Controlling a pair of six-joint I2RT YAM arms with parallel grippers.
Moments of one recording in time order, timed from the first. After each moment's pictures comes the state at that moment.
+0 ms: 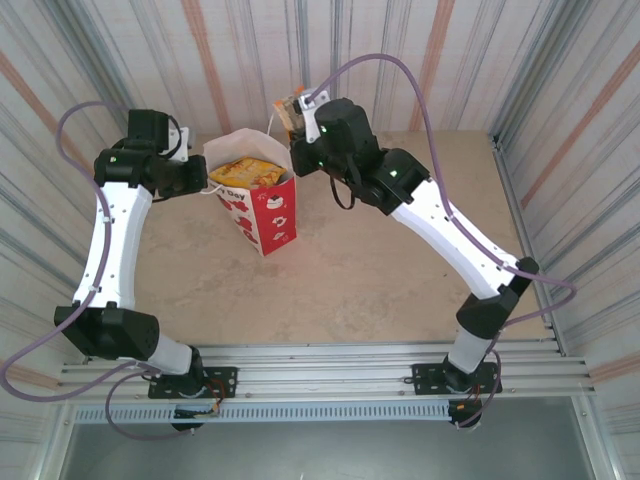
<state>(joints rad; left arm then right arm) -0.05 1.48 1.74 -1.18 0.19 -0.18 0.87 1.75 2.10 -0.69 0.22 0.19</state>
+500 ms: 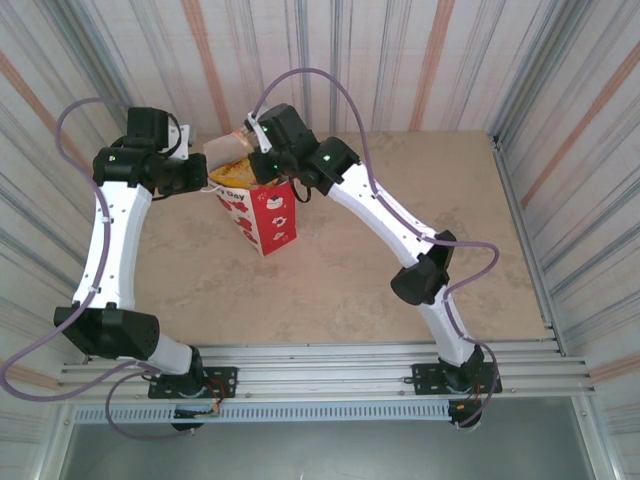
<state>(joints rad) -0.06 1.48 1.77 -1.19 0.19 -0.16 0.87 2.22 2.56 -0.93 0.08 0.20</state>
